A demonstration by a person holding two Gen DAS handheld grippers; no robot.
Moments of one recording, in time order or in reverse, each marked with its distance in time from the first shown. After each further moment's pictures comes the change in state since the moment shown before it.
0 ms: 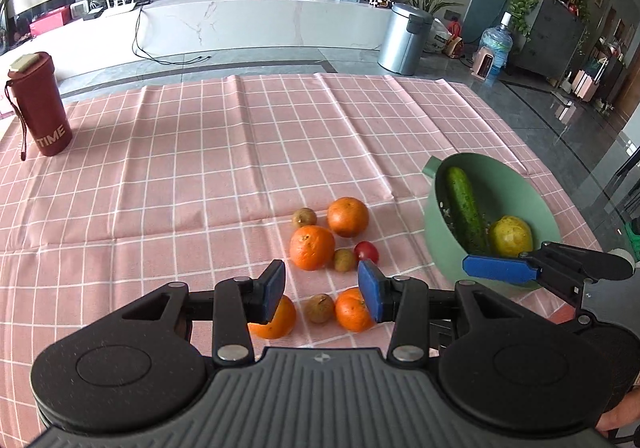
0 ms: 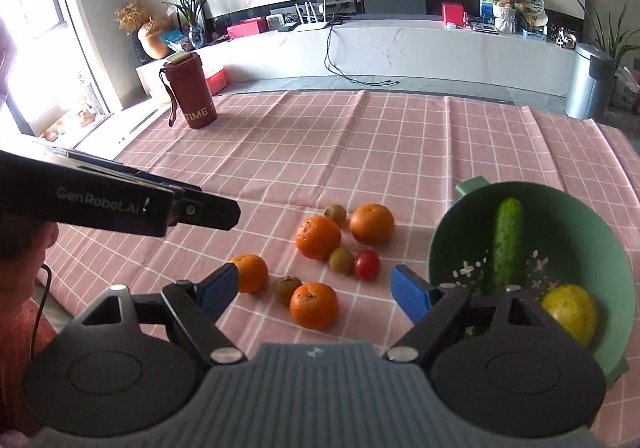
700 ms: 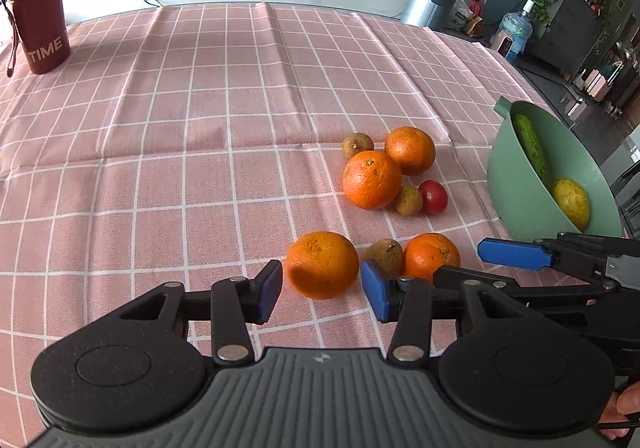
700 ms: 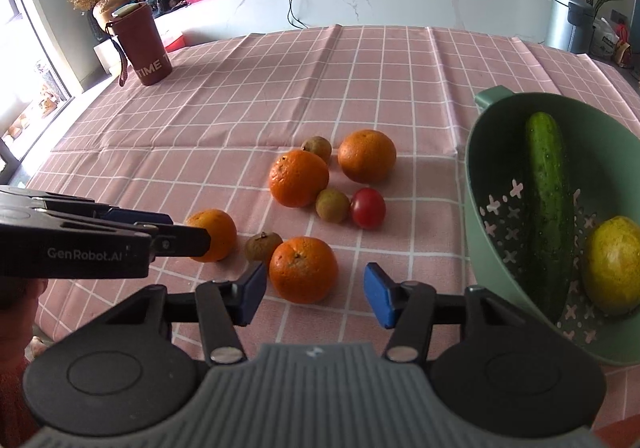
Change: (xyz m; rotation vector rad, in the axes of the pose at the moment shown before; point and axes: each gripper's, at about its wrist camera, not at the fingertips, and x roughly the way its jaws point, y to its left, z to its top) left arm 0.058 0.054 -0.043 -0.082 0.107 -0.033; right arm 0.068 -0.001 -0.024 0.077 0.124 -0.085
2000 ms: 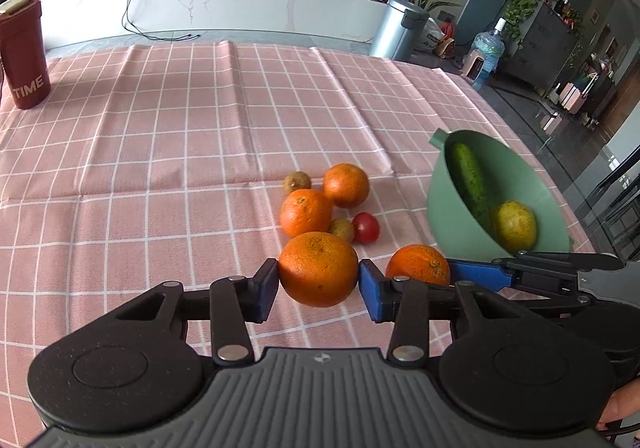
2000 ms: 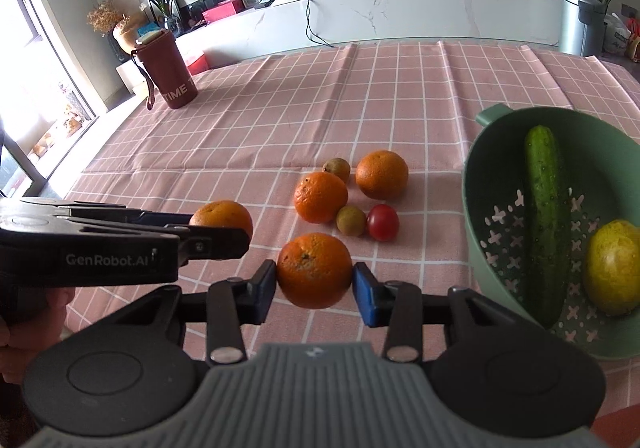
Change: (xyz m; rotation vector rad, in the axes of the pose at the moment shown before) left arm -0.041 -0.044 0.012 0.030 -0.084 -0.068; right arm -0.034 -0.009 0.003 0.035 -0.050 0.092
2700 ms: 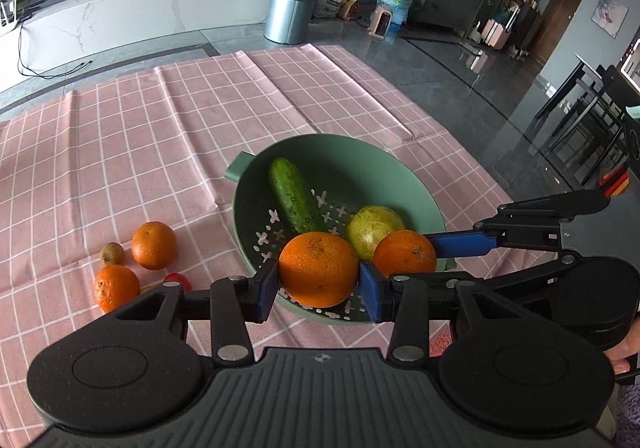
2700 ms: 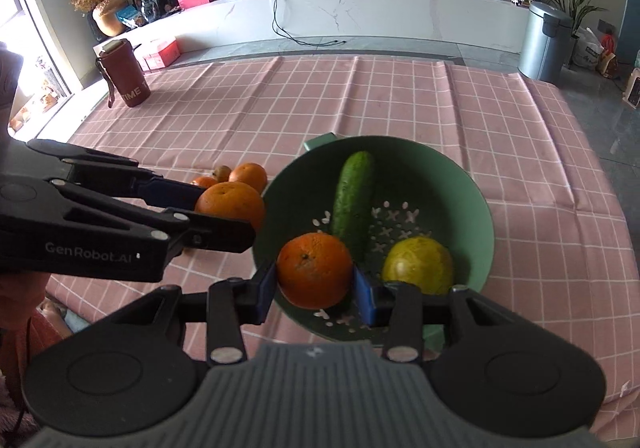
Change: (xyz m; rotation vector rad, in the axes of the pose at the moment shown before) left arm 0.052 -0.140 0.045 0.239 0.107 -0.146; right arm -0.090 -0.108 0.023 -0.066 0.069 -0.107
